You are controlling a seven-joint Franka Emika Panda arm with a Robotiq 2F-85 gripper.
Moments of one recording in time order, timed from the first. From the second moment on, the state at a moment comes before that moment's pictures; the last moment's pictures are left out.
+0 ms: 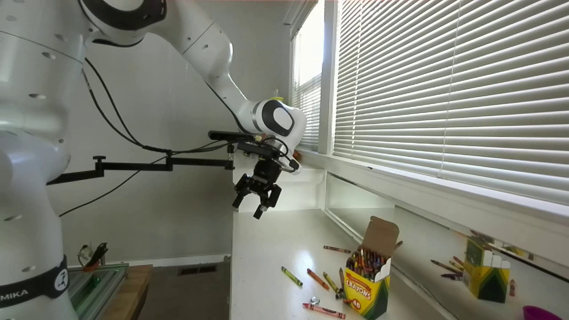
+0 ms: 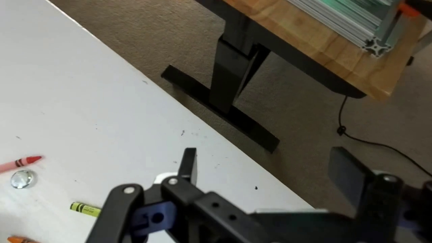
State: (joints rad) arm 0.20 0.25 0.18 -1.99 -0.12 1.65 -0.19
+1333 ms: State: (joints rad) arm 0.27 0.43 0.21 -1.95 -0.65 1.77 -0.34
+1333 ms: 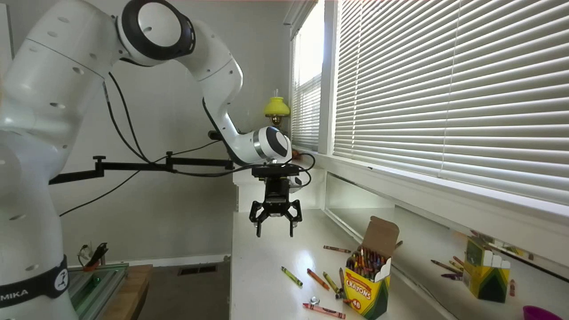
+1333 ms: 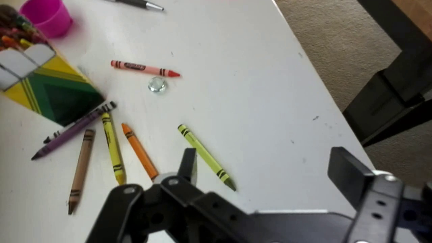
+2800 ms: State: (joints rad) arm 0.23 0.47 0.23 -2.01 -0.79 1.93 -0.55
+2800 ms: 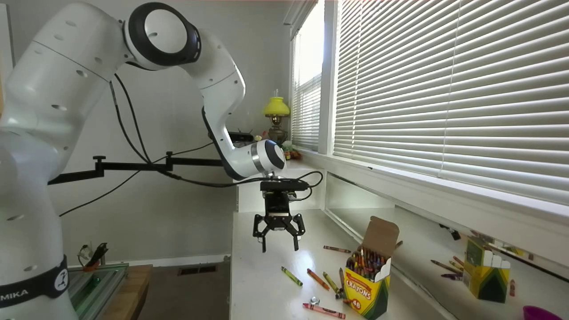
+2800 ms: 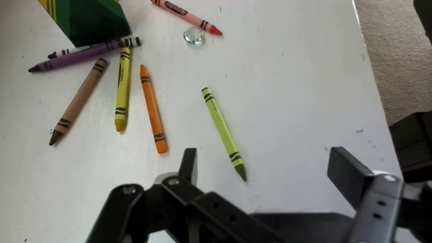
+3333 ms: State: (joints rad) arm 0.23 0.47 0.23 -2.01 -0.79 1.97 -0.53
